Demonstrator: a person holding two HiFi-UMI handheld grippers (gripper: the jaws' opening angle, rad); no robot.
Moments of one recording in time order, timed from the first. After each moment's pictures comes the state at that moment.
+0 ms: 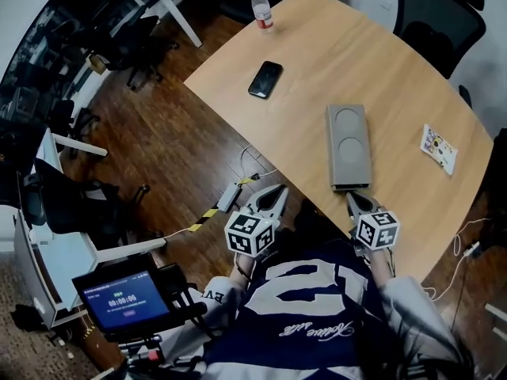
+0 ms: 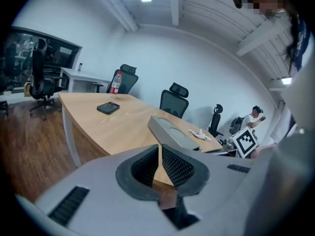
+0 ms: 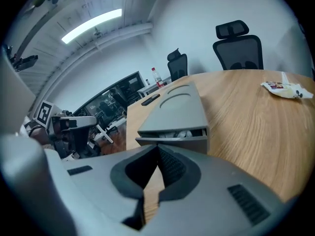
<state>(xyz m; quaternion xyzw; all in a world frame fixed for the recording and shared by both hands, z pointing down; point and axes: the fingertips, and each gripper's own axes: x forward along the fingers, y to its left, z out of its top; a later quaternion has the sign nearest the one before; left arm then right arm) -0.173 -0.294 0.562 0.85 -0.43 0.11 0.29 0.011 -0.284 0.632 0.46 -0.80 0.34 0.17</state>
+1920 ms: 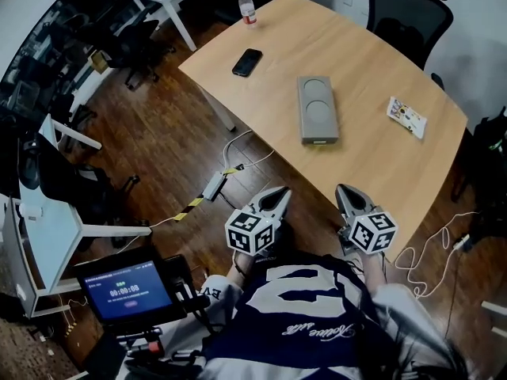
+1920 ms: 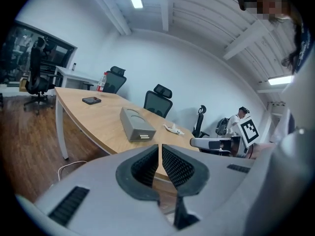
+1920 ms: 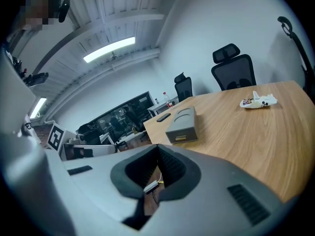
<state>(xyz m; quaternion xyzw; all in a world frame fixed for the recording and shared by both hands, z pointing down) -0.080 -0.132 0.534 0.87 -0.39 0.08 0.28 0.056 -0.142 0.537 0.46 -0.84 0.29 0.06</state>
